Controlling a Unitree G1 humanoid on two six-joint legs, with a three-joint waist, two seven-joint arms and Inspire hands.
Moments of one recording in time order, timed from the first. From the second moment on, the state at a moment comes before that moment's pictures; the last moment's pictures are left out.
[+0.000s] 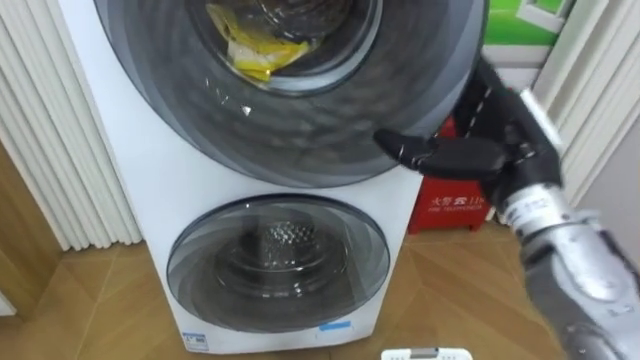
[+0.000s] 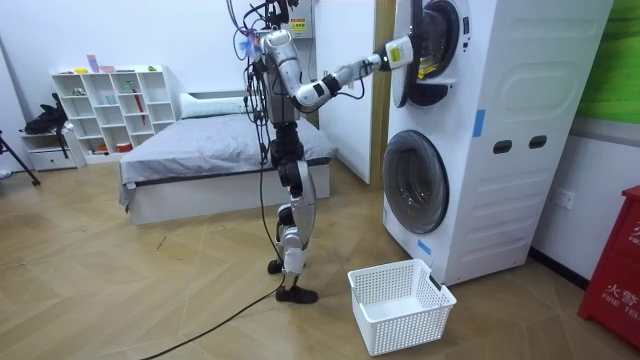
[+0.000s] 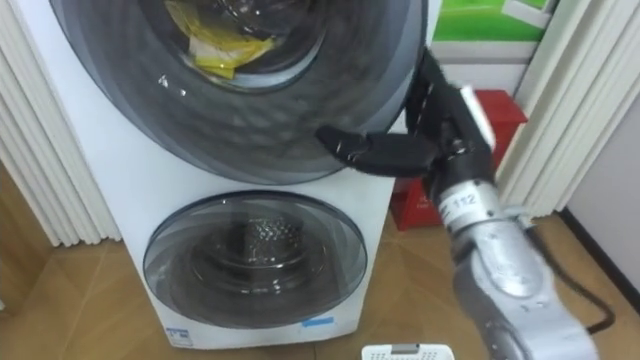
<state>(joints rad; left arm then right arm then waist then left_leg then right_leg) 0.25 0.22 0.06 1.09 0.20 0.16 0.23 -0.27 -0.39 0.03 -0.32 0.39 0.18 -0.11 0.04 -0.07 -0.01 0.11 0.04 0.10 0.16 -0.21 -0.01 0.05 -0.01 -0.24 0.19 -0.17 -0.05</state>
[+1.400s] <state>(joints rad) 0.22 0.23 -0.01 1.15 0.14 0.12 0.23 -0.20 -0.25 0.20 -0.44 0.81 -0.04 0.31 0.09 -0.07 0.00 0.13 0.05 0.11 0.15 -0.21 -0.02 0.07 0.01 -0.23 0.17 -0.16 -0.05</state>
